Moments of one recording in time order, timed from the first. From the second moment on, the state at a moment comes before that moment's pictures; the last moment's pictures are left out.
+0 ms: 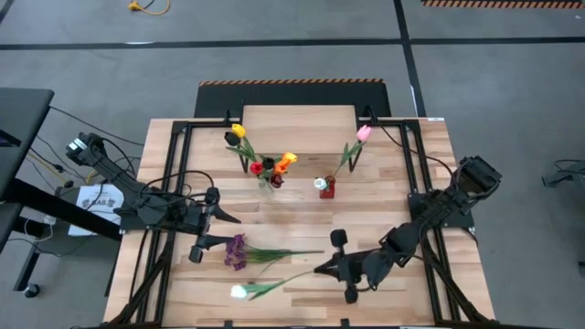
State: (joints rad) left arm -0.64 0.82 0.58 0.21 -0.47 -0.08; right arm 0.69 1.62 0.79 0.41 0.48 -0.07
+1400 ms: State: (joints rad) left arm -0.64 0.82 0.58 0.70 -0.35 0.31; right arm 0.39 1.62 1.26 0.41 0.36 -0.48
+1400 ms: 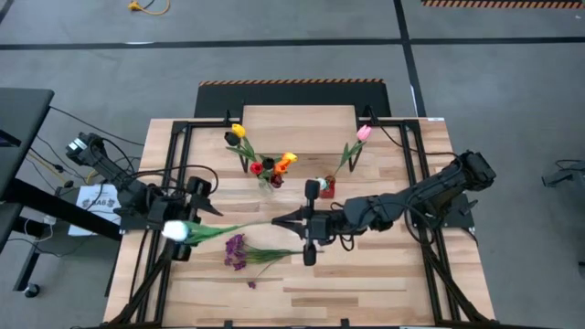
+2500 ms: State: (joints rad) left arm -0.60 0.93 0.58 0.85 -0.34 0.33; right arm 0.37 1.62 1.26 0.37 0.37 -0.47
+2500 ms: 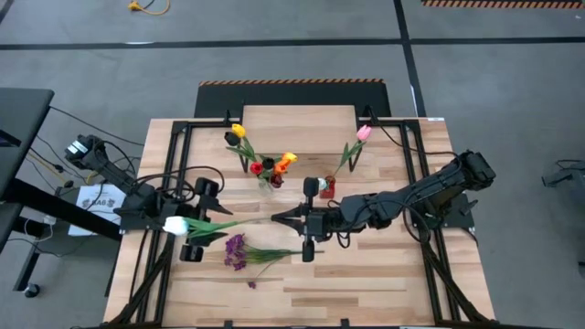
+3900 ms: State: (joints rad) left arm -0.60 1.14 0.79 0.06 -0.38 0.09; right arm 0.40 1.78 1.28 0.47 0.28 -0.29
